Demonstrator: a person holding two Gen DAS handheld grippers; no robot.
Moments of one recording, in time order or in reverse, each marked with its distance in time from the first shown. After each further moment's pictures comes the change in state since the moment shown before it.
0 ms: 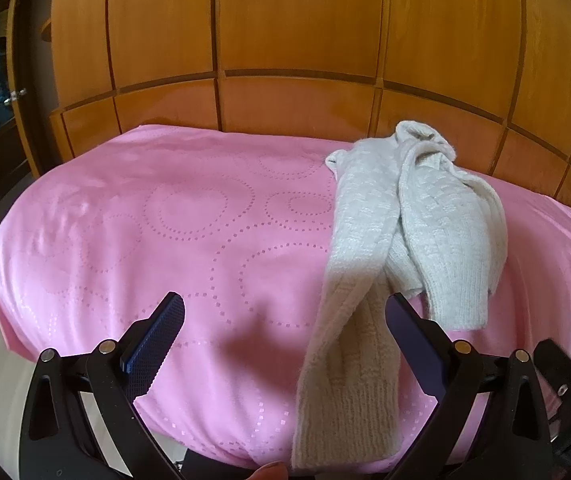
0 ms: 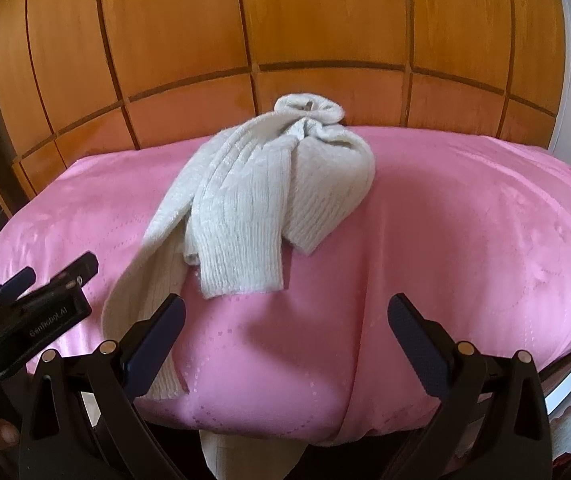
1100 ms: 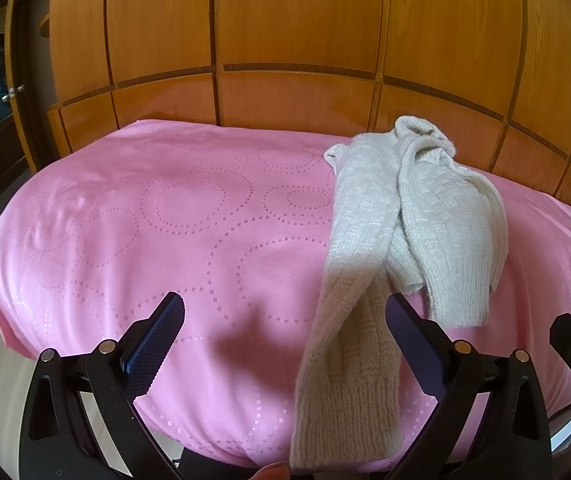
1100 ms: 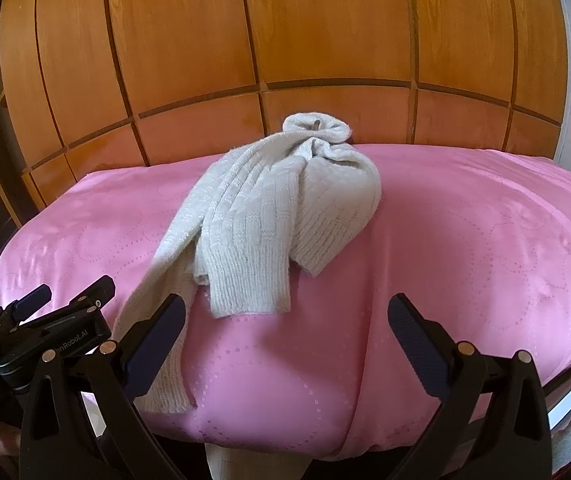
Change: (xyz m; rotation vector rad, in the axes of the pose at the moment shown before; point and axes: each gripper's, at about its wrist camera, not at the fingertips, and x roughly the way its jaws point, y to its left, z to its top) left arm 0.003 -0.001 0.000 -0.004 0.018 -0.006; right arm -0.005 -0.001 0.007 -0.006 -0.048 0.039
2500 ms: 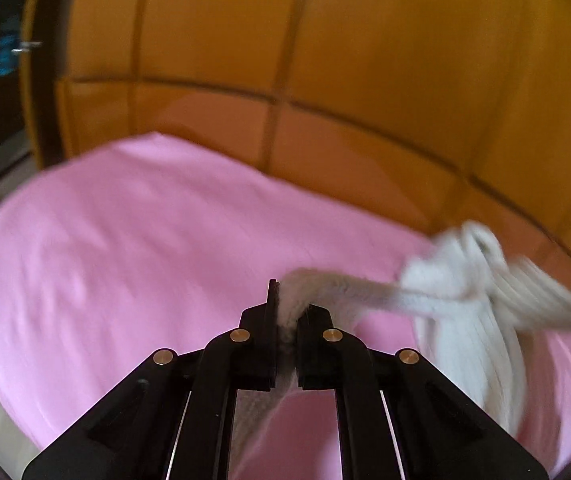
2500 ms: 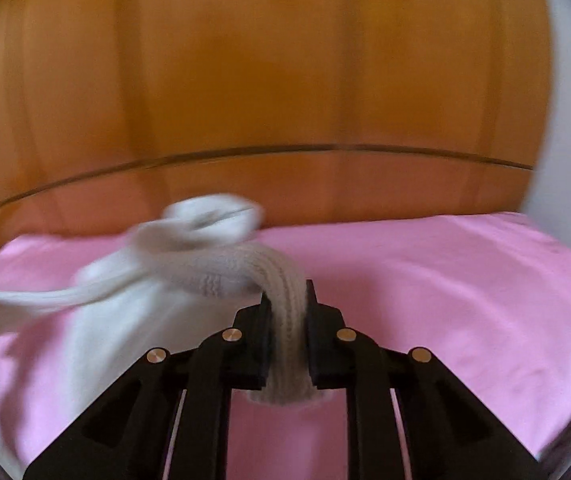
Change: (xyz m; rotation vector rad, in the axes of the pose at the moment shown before) left arm 0.097 0.141 0.171 -0.230 -0.028 -0.008; right arm 0.084 -0.168 0.190 0.043 -0.067 -0.244
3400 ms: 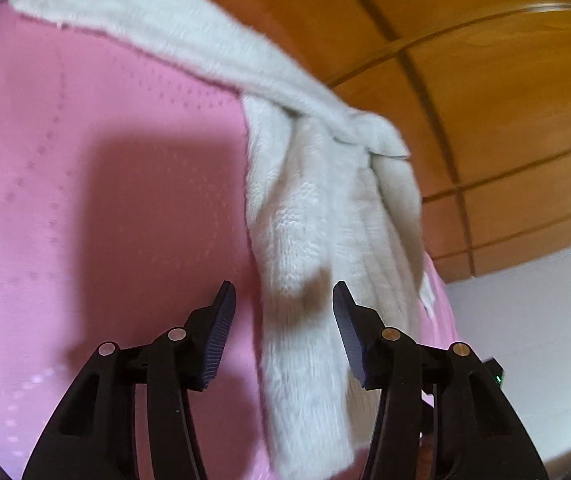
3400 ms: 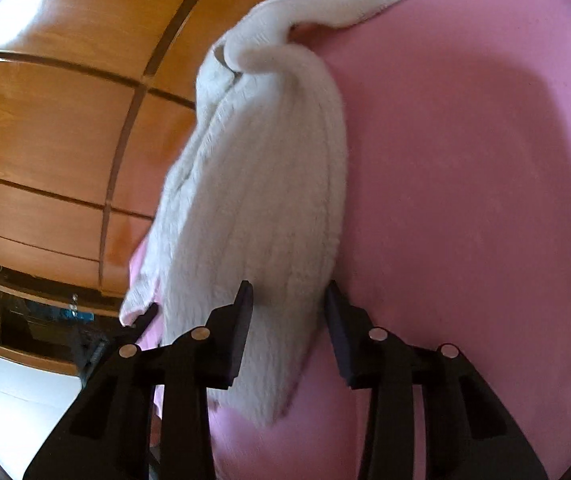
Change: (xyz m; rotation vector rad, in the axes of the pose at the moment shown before) left arm 0.112 -0.106 -0.111 -0.277 0.507 -0.582; right arm 0.105 0.016 -0.141 0.590 0.528 0.626
